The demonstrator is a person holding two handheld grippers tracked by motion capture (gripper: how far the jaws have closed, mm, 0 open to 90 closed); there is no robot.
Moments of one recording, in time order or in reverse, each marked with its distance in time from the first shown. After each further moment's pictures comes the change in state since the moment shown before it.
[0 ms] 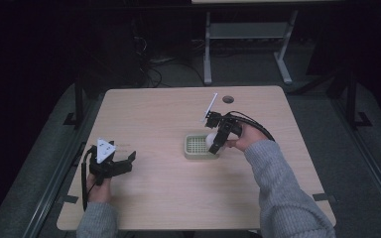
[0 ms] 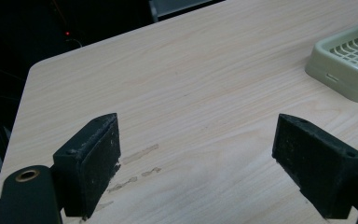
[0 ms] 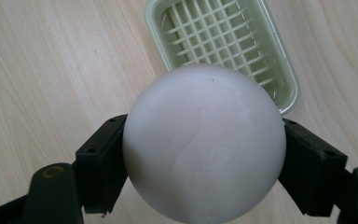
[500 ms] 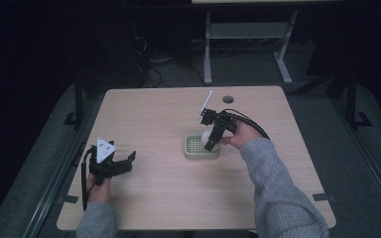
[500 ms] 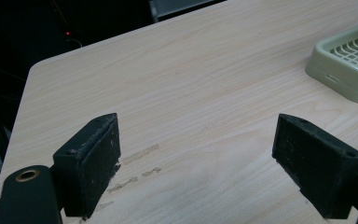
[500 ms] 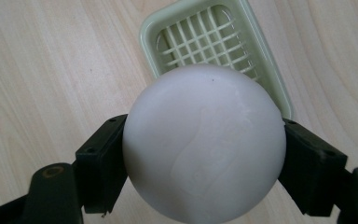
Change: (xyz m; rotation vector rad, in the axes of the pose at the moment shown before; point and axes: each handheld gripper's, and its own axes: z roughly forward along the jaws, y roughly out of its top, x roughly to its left) left arm 0.000 0.000 0.000 0.002 0.000 0.000; right arm -0.003 0.015 0.005 -0.003 0.001 0.001
